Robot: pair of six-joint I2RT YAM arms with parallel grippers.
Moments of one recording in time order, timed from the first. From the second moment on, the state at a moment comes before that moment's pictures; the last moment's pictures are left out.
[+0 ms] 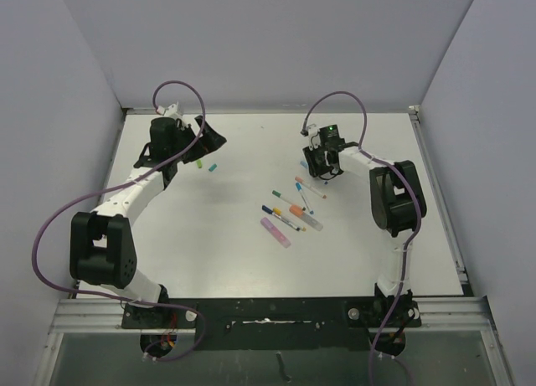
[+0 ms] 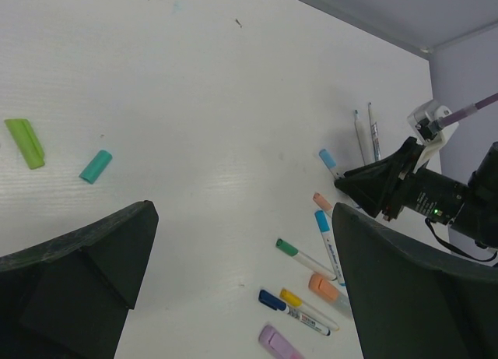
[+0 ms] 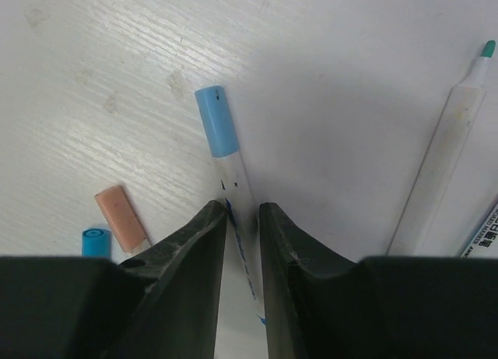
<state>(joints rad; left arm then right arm) -0.16 1.56 1.10 0.02 0.27 -0.63 0.30 2.08 1.44 -0.31 -0.11 -0.16</state>
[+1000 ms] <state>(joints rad) -0.29 1.72 1.08 0.34 0.43 -0.88 0.35 1.81 1.38 -0.16 -0.32 -0.06</state>
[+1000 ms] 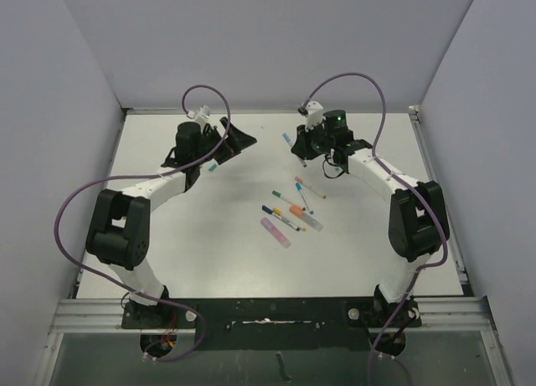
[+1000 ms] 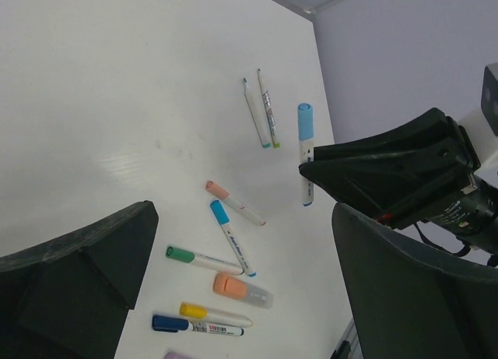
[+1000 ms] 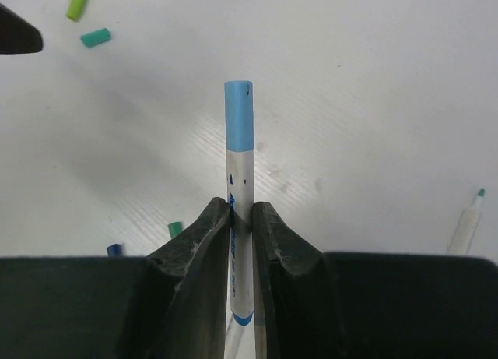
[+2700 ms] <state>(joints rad) -0.38 1.80 1.00 0.64 0.37 -0.95 0.48 1.78 1.30 0.03 -0.58 0.16</state>
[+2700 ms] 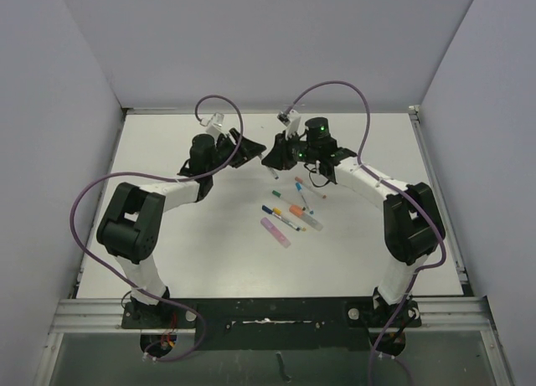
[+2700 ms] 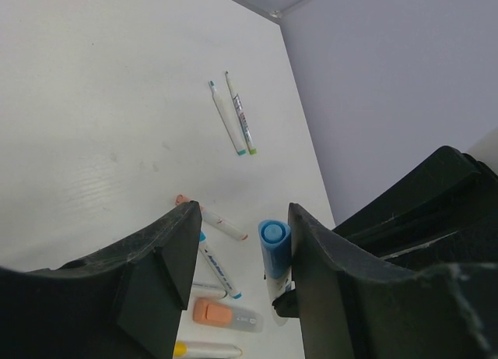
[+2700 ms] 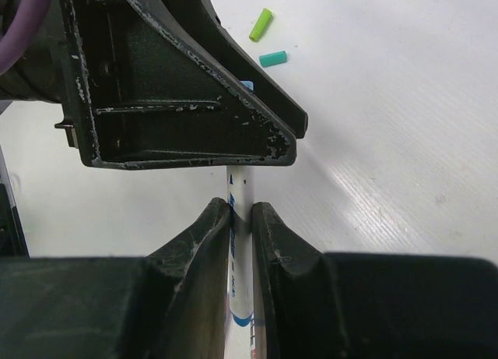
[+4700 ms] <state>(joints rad) -0.35 1.79 1.00 0.67 0.43 -1.06 0.51 1.85 1.34 0.02 -0.59 0.12</state>
